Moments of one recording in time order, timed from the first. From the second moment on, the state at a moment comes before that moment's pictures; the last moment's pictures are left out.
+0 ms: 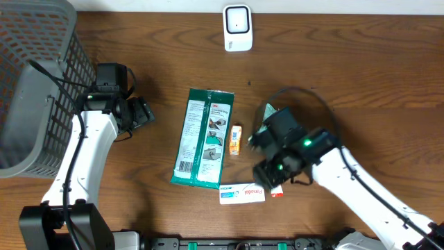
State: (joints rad) left arm 0.03 1.52 1.13 -0.89 -0.09 -0.46; right arm 0.62 1.38 0.97 -1.01 -0.26 0.00
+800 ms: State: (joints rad) left arm 0.03 1.52 1.13 -0.89 -0.09 -0.46; right arm 0.95 1.58 0.91 -0.95 0.06 -0.48
